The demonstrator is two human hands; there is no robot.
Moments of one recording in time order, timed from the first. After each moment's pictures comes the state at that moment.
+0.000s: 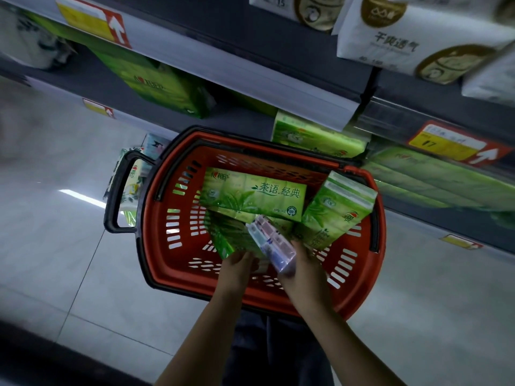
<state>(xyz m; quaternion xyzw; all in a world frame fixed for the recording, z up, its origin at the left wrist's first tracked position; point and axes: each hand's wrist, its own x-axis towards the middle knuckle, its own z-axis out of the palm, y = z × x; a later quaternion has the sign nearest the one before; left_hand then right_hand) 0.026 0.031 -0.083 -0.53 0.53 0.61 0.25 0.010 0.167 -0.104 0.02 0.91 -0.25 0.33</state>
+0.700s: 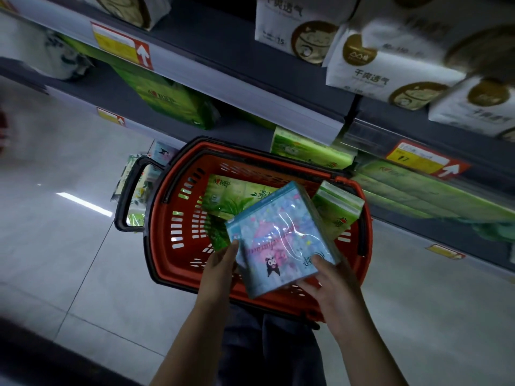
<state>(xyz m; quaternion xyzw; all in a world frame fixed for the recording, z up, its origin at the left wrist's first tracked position) 0.033 0.019 -0.029 -0.54 0.48 0.68 0.15 -0.001 0.207 -0.031 0.33 0.50 -0.74 0.31</state>
